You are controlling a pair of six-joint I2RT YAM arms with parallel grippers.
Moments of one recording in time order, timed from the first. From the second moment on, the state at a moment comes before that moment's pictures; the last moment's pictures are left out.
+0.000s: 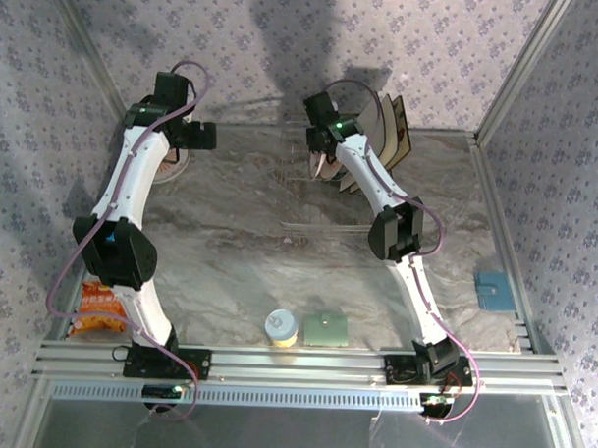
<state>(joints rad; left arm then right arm) -0.13 1.84 1.96 -1.02 -0.17 -0.11 0.49 2.54 2.66 -1.00 0.31 0.30</state>
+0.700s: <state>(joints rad) -0.13 1.83 1.92 -1.01 -0.17 -0.10 0.49 2.54 2.66 -1.01 0.36 0.32</state>
